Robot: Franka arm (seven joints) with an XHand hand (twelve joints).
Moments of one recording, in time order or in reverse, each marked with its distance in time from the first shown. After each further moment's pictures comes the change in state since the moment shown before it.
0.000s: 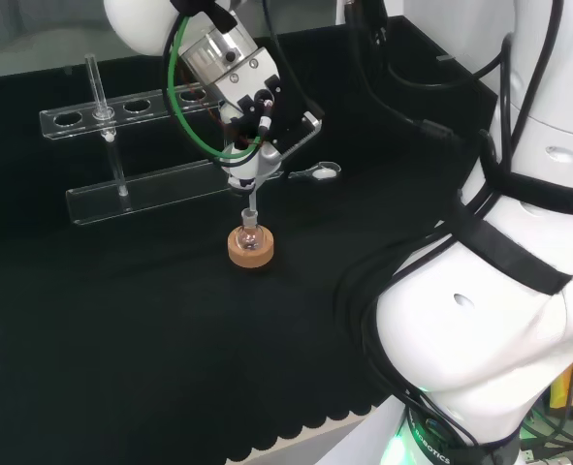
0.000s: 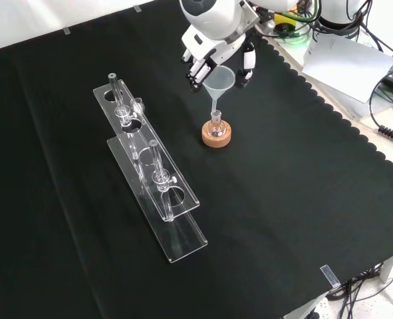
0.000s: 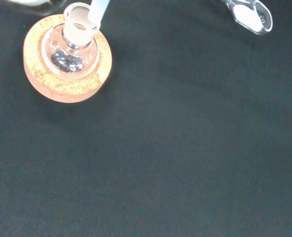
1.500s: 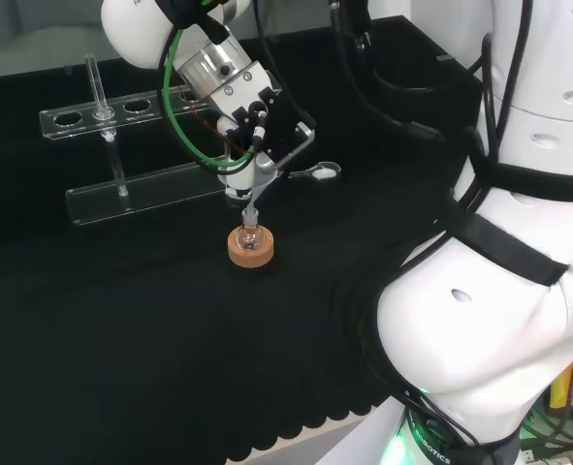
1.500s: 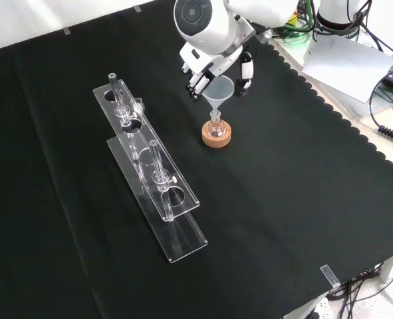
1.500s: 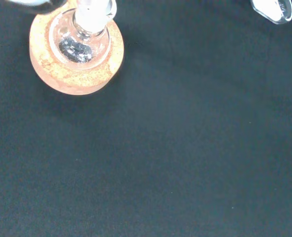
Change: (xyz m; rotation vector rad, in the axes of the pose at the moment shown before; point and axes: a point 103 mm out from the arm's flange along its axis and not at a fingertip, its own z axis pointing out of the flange) arm 0.011 0.019 0.012 0.037 -0.005 -0.018
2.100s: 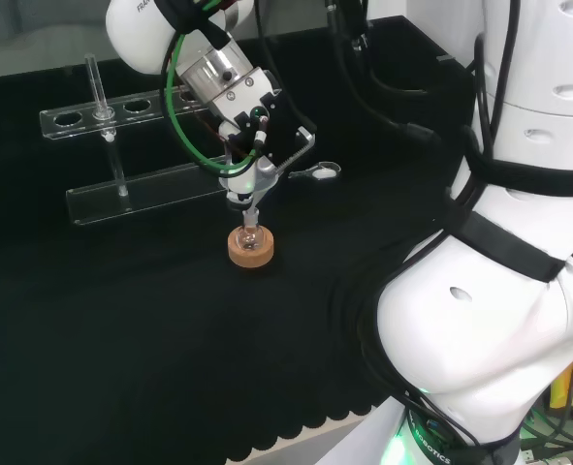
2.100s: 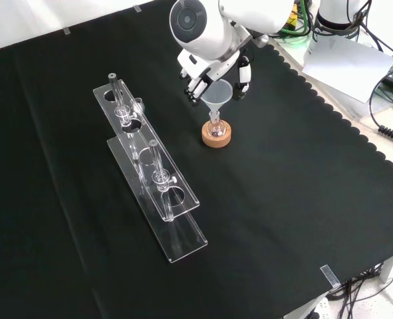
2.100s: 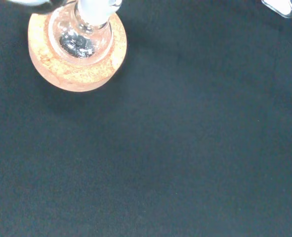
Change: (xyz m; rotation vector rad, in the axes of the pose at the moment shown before) arm 0.002 0.010 0.007 0.013 0.003 -0.010
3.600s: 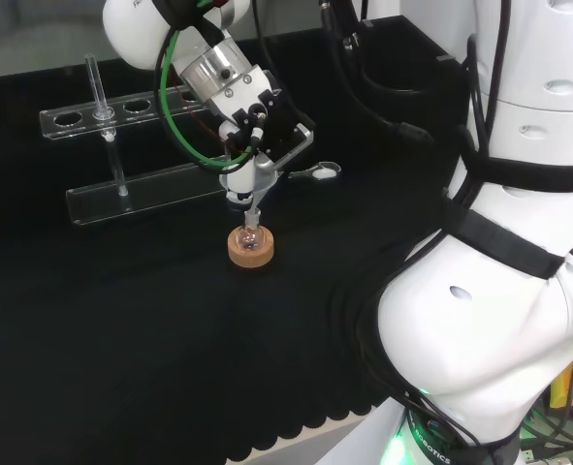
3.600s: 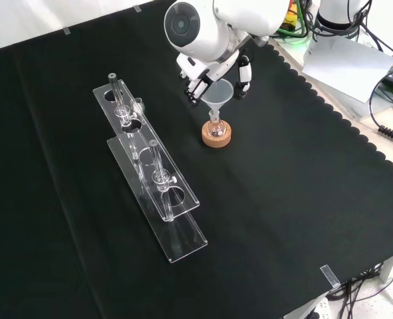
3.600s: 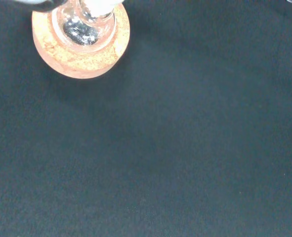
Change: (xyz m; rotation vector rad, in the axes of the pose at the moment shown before) arm 0.000 -0.003 -0.002 0.054 0.004 -0.009
